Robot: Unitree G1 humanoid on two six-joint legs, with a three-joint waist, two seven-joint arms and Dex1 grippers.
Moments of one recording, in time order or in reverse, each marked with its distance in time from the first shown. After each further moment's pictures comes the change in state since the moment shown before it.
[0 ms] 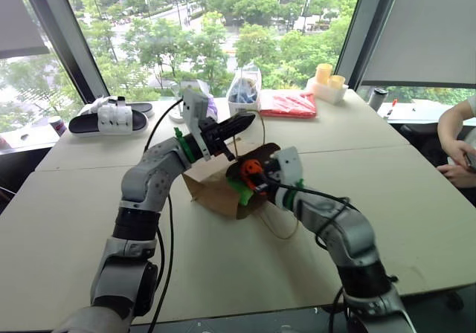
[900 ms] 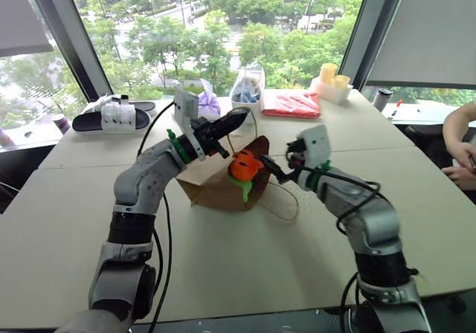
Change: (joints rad) left arm 0.021 0.002 0.050 -0.004 -0.039 0.044 0.052; right arm 0.083 -0.157 -0.228 -0.328 -0.012 0.143 0.063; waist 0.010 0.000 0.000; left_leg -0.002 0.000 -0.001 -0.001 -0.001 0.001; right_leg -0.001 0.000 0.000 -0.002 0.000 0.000
